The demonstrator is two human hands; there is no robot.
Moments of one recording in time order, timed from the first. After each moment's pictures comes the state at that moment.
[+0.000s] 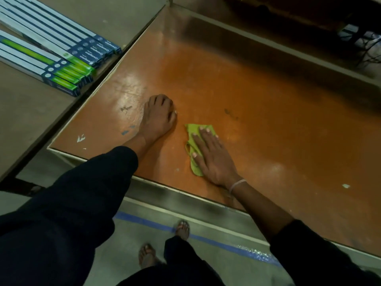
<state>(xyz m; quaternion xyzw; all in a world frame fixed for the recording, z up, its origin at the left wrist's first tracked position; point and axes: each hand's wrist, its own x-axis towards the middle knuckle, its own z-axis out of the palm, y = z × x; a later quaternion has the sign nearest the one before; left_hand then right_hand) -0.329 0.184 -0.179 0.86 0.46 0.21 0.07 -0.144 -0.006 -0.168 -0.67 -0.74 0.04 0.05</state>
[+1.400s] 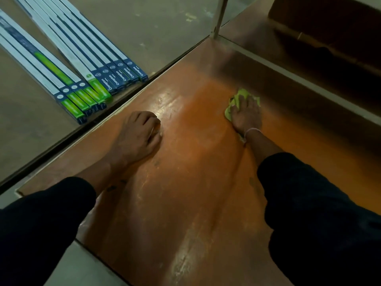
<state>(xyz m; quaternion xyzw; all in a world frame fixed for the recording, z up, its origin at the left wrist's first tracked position) -0.380 0.293 -0.181 0.84 0.50 0.22 0.00 -0.016 0.380 -0.166 -0.79 -0.61 0.04 0.06</state>
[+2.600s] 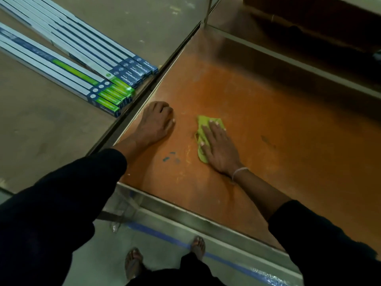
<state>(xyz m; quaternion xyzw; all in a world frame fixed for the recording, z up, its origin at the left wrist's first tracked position) -0.455 0.286 -0.176 0.88 0.43 0.18 0.06 -0.208 0.145 -0.169 -0.69 -0.73 0.03 0.05</state>
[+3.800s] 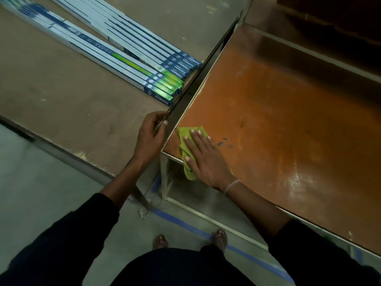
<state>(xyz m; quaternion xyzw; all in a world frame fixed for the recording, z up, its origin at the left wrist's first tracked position) -0.633 0.172 -0.160 0.64 0.48 0.48 0.36 -0.426 0.092 -0.169 -0.59 -0.81 0.04 0.03</state>
